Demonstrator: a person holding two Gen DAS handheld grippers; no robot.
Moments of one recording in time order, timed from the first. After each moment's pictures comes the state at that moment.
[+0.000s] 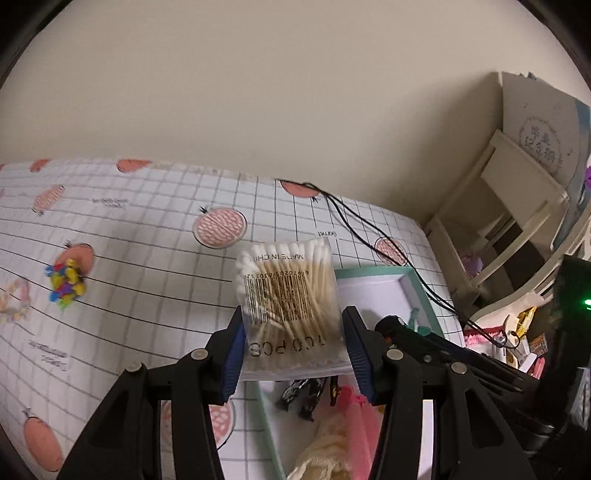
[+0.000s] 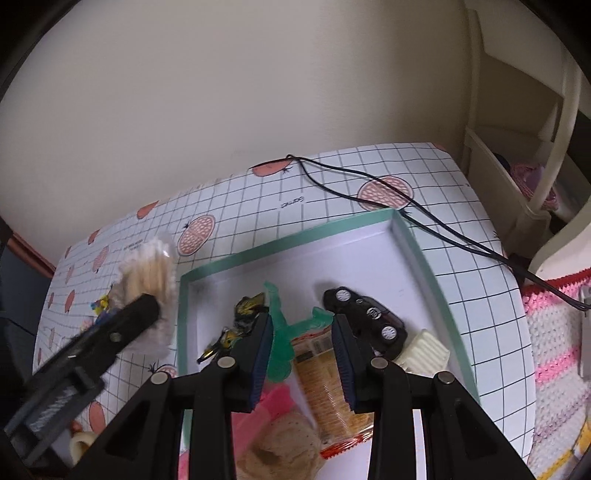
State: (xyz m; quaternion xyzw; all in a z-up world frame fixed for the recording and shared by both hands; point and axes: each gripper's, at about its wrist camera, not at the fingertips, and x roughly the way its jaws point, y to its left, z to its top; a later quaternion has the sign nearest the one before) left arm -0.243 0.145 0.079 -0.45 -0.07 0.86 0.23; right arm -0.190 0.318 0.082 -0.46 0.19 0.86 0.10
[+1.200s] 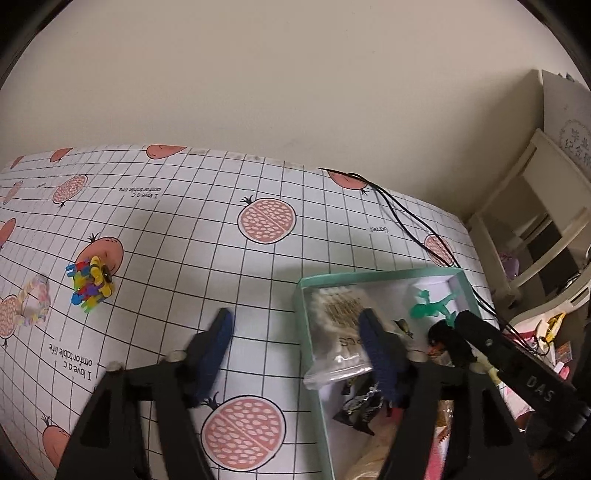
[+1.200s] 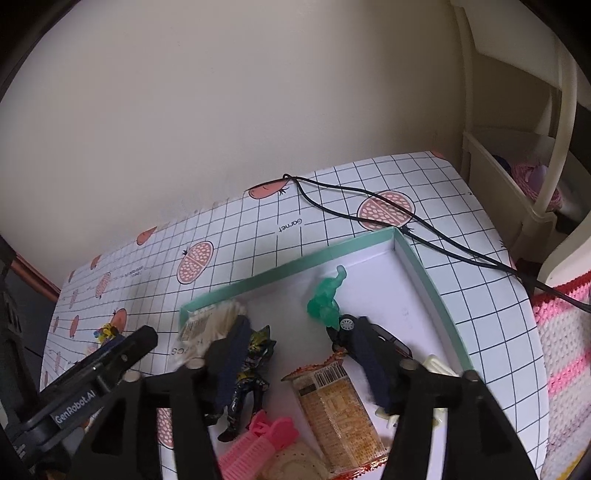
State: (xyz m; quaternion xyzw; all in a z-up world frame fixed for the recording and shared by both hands) left arm -0.266 0.126 0.063 -0.47 -0.04 0.86 0.16; right arm -0.200 0.327 0.078 -0.42 0.21 0.87 0.11
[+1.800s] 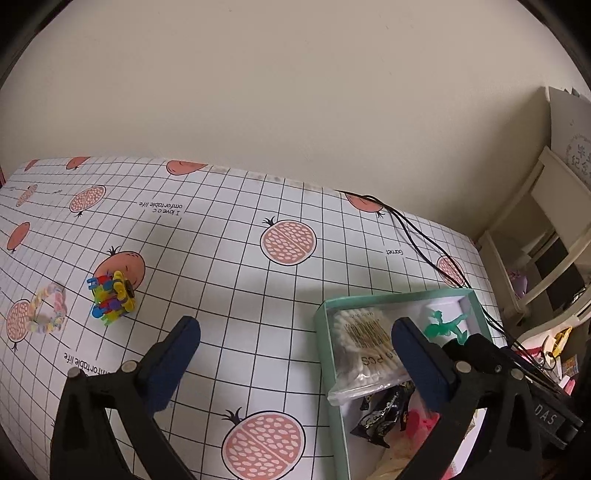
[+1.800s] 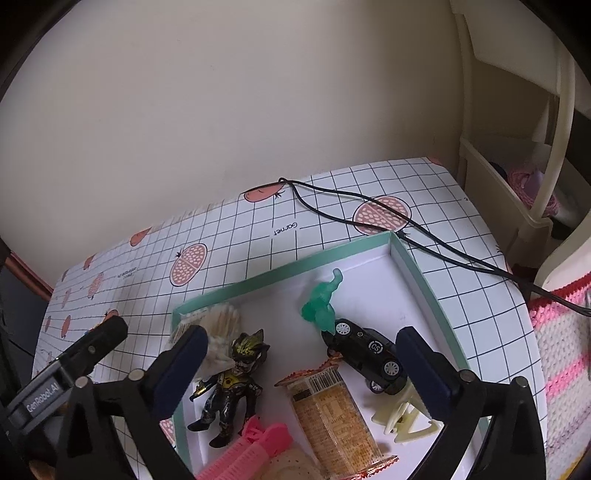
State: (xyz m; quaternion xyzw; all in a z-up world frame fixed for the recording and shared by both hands) left arm -0.268 0.115 0.070 -0.45 -0.05 0.88 0.14; right arm -0.201 0.325 0.074 -0.41 0.20 0.88 0.12
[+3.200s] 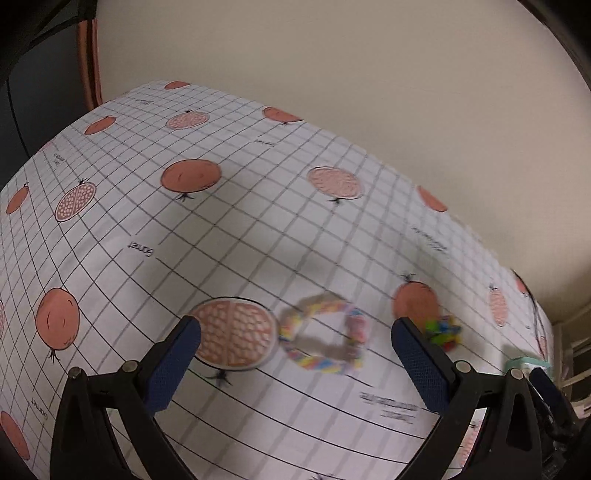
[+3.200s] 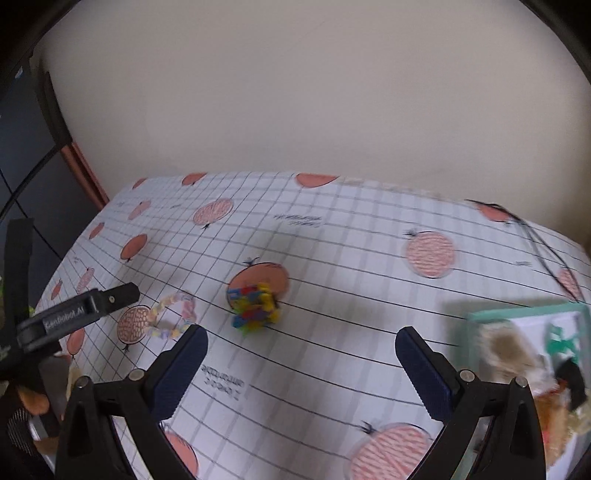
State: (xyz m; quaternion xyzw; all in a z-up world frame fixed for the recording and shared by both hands) left arm -0.303 -0.171 0.047 -0.48 -0.15 0.86 -0.04; right arm -0.291 0.069 0.070 -0.44 0.06 0.89 -0.04
